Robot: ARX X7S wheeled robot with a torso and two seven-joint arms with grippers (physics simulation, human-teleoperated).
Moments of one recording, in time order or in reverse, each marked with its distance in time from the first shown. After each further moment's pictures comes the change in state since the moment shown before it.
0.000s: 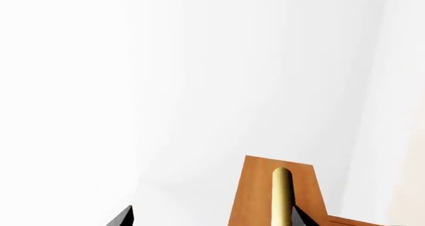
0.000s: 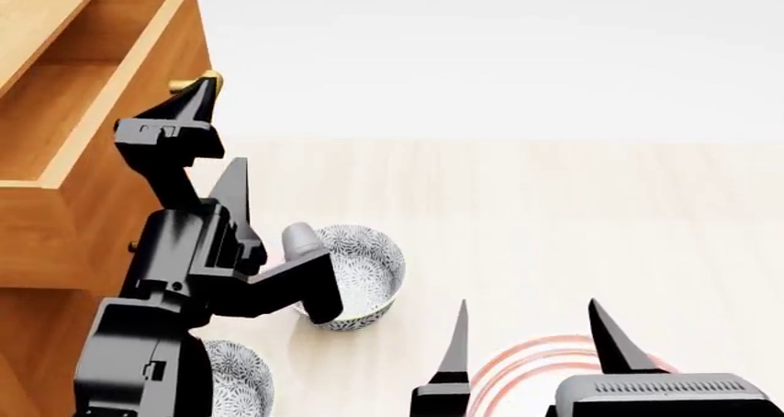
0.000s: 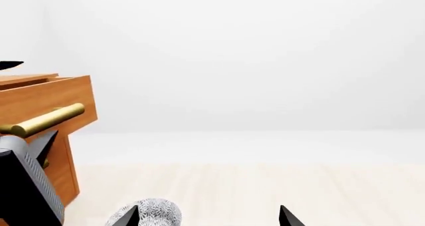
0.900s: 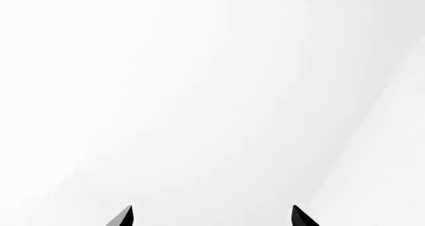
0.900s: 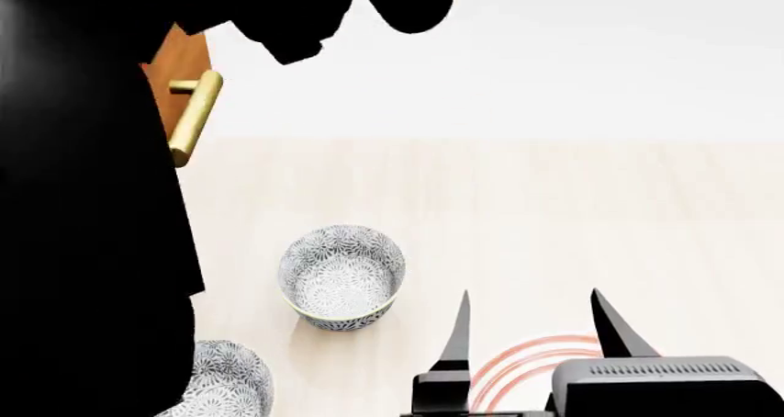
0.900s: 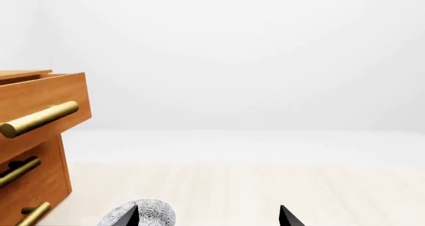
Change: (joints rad) left arm -0.835 0.038 0.435 0.433 -0.443 -0.953 0.587; right arm 0.044 0.017 -0.014 0.010 0.013 0.035 0.027
